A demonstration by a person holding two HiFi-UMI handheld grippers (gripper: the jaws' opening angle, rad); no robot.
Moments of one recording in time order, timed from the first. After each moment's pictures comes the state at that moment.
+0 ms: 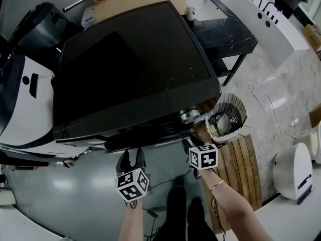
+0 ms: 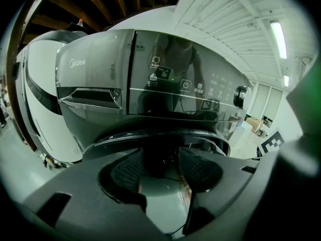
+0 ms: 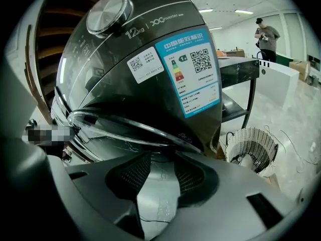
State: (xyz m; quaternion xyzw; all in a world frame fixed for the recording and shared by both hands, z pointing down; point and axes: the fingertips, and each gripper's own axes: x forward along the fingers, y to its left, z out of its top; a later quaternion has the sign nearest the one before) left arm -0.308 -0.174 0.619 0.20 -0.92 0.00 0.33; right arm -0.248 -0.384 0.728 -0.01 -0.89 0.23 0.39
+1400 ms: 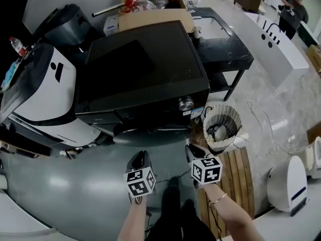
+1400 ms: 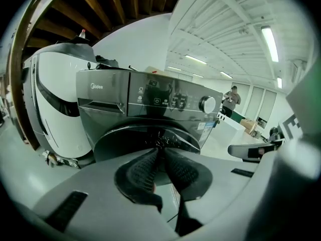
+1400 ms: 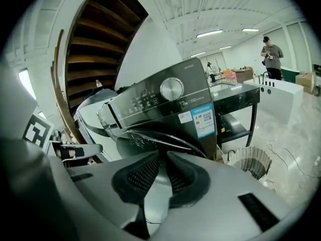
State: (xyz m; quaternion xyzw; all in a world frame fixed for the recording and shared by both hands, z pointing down) left arm -0.171 -0.156 0.543 0.22 -0.92 0.00 0.32; right arm -0.120 -0.335 0.569 -0.05 -0.94 0.19 0.29
